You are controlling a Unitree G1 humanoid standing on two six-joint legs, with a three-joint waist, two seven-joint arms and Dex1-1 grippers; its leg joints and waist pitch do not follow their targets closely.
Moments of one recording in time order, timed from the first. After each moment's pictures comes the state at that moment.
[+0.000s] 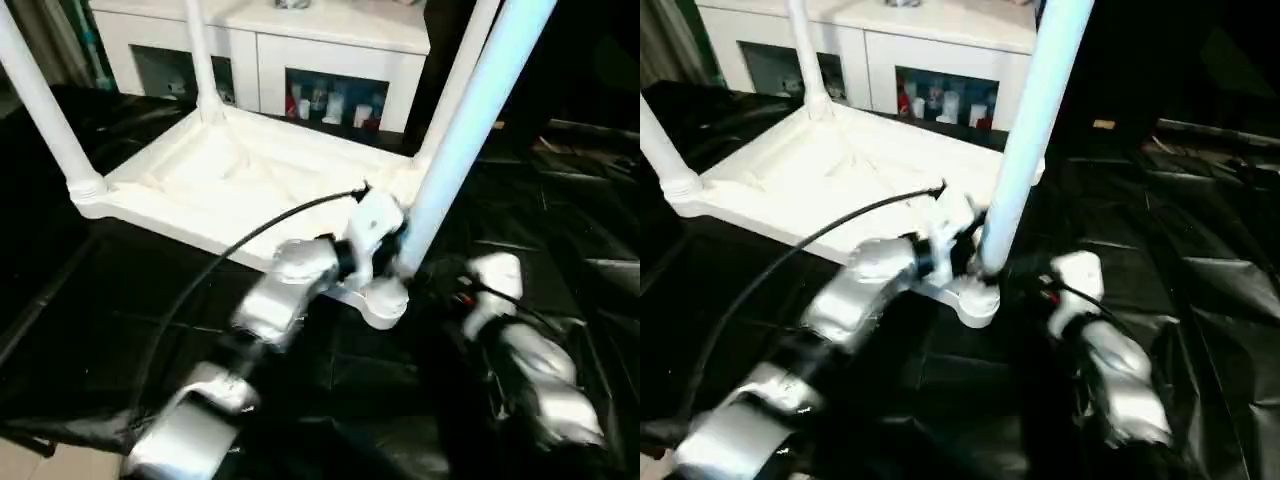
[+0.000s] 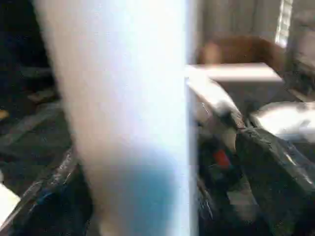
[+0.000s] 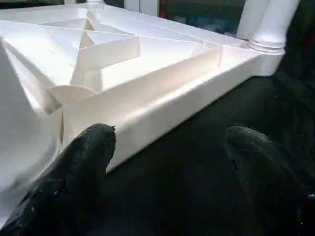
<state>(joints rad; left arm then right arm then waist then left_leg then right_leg) -0.67 0.06 -0.31 0.54 -0.18 -0.07 -1.03 -0.15 -0.27 -0.08 0.33 0.23 -0.04 0.56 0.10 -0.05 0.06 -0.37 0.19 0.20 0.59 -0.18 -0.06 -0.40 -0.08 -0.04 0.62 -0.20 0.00</state>
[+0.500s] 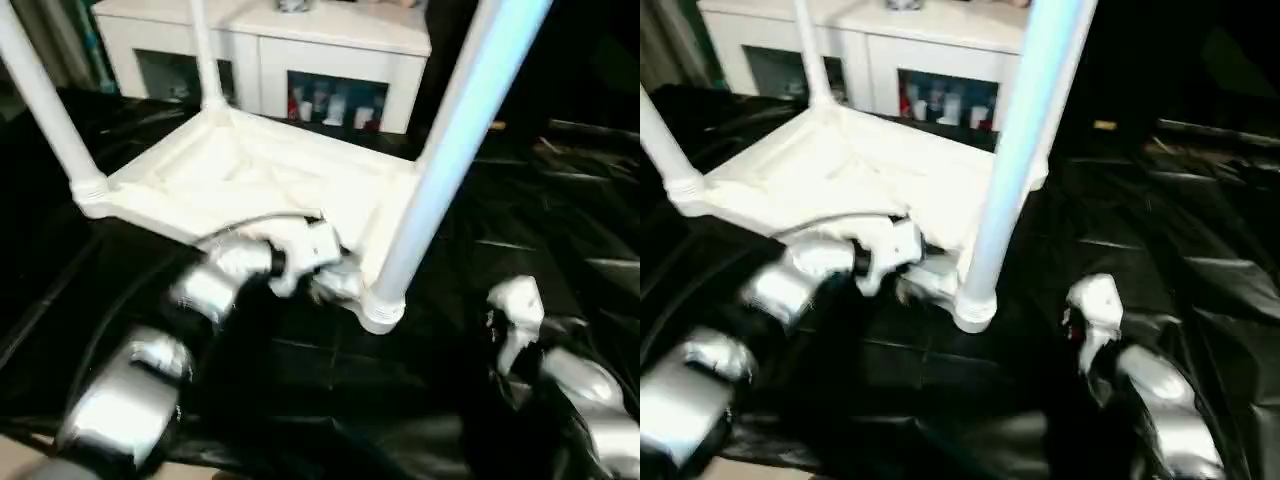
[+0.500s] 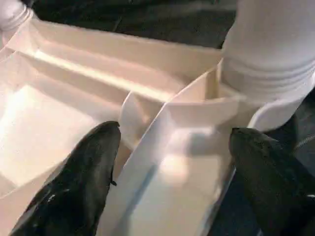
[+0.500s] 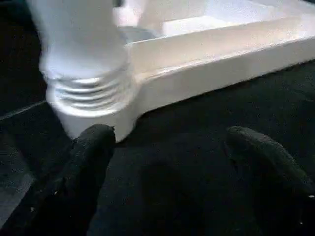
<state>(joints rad) -0.86 0.29 -0.40 0.93 0.09 -0.22 -1.00 -0.01 -0.44 -0.01 0.15 0.24 0.05 0.77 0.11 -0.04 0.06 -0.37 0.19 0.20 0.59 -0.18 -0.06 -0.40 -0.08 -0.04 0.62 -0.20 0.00</state>
